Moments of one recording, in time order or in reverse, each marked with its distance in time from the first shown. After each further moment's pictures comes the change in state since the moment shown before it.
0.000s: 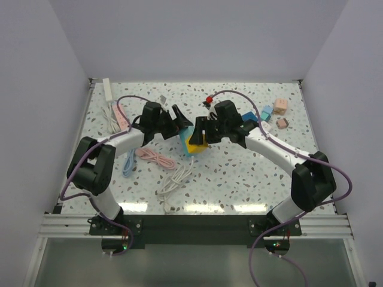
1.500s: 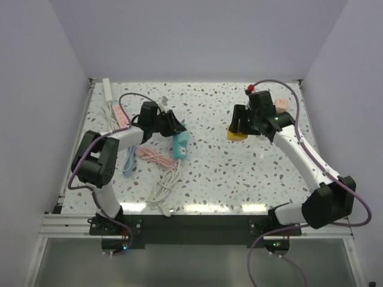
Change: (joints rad) left arm 0.051 0.105 0.019 0.051 0.108 0.154; right arm -0.229 -0.226 0.072 -0.372 0.268 -0.109
